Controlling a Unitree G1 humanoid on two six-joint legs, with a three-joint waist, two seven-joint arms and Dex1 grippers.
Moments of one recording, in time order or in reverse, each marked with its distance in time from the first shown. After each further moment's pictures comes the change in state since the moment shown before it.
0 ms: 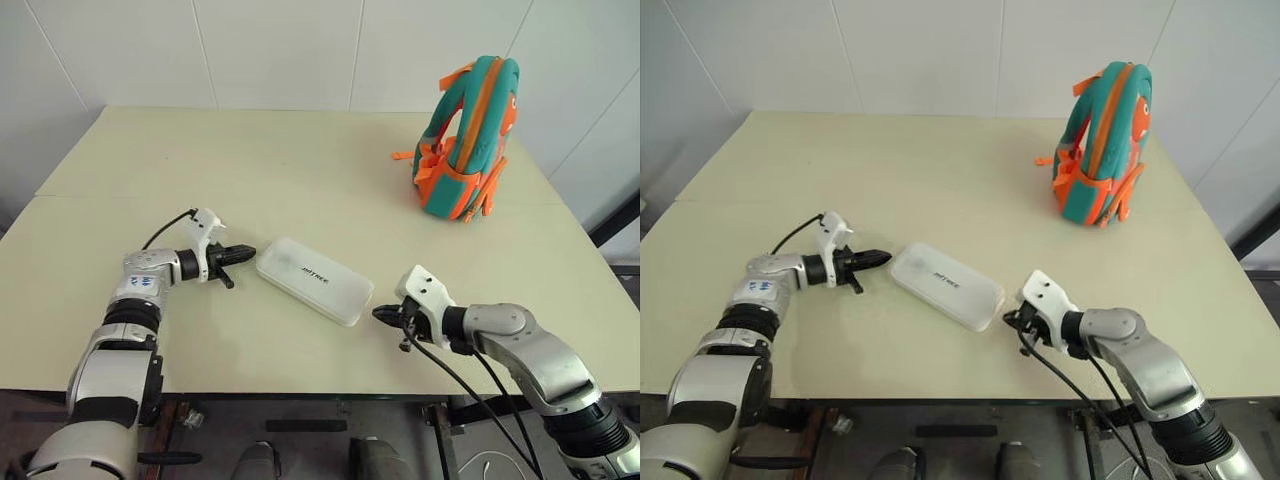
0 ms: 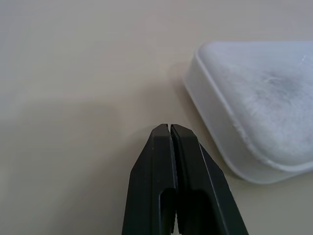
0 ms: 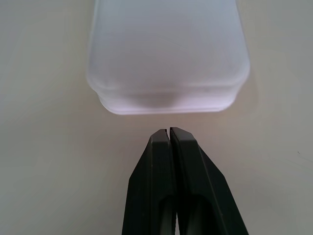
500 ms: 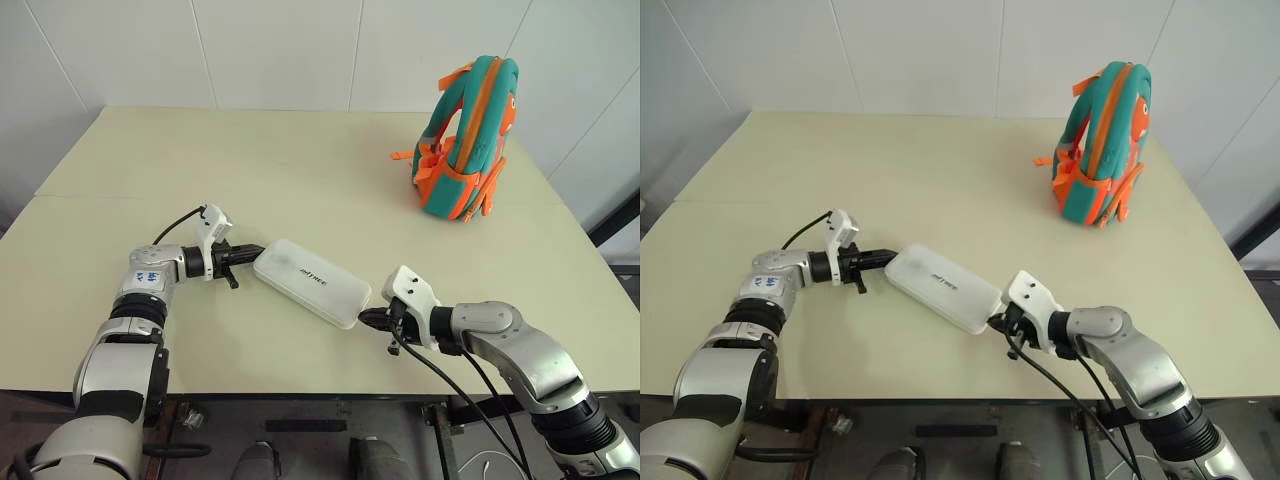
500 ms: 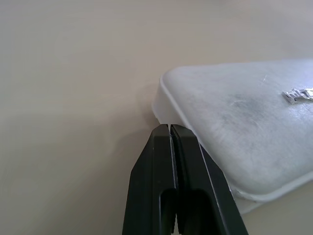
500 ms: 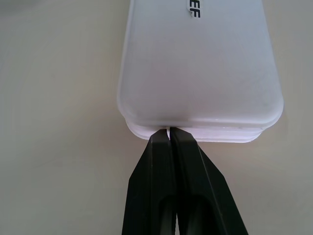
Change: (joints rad) left arm 0.017 0.022 0.004 -0.070 0.009 0.003 -0.119; right arm -0.034 0.014 0.030 -0.009 0.008 0.041 0.036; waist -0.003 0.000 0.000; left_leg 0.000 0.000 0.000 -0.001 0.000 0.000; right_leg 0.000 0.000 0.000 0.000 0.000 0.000
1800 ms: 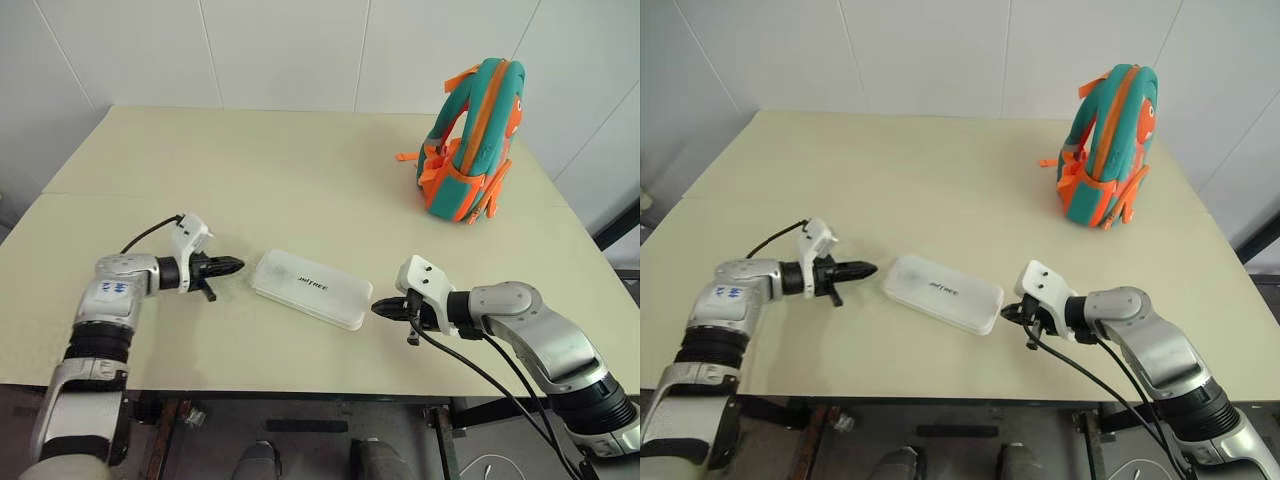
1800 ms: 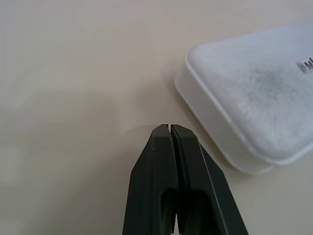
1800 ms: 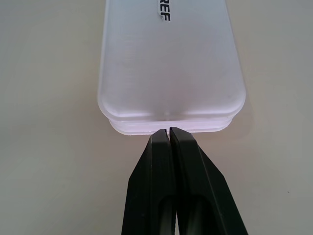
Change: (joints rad) left arm 0.215 0.084 0.001 -0.450 -0.049 0.309 0.122; right arm -0.068 -0.099 -0.005 0.098 -0.026 -0.114 0.127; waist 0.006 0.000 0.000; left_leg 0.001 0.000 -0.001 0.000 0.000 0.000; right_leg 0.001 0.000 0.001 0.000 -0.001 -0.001
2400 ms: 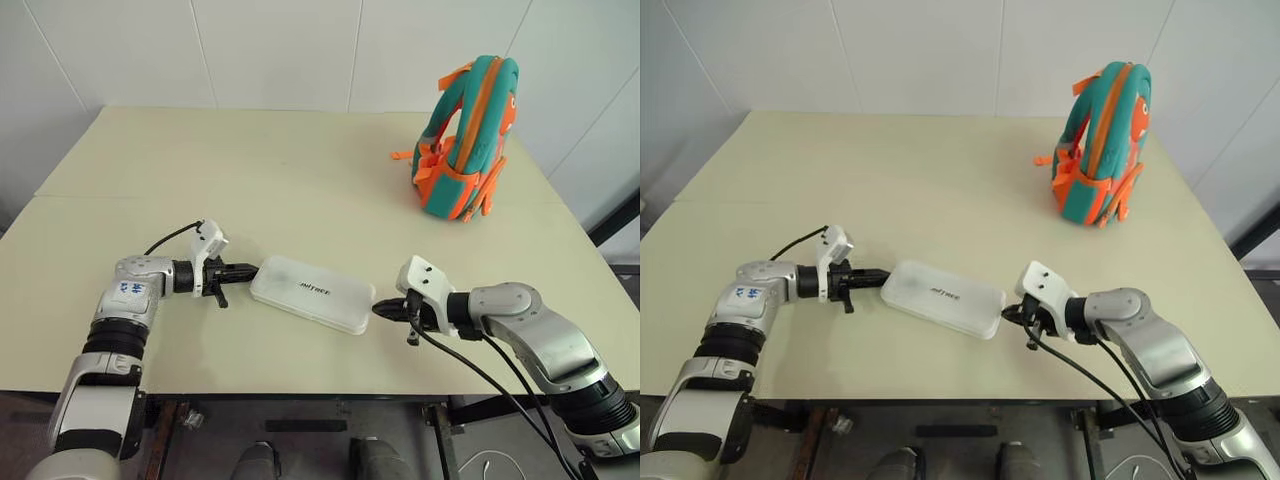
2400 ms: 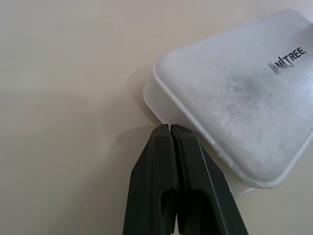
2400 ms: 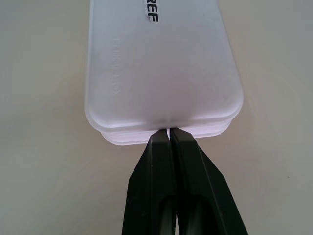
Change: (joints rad) left arm 0.004 -0.006 -0.041 -0.020 0.000 0.017 -0.119; right arm 0.008 0.002 -0.001 0.000 0.007 0.014 -0.001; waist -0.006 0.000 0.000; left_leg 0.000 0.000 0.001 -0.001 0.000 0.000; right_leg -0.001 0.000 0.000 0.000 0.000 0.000
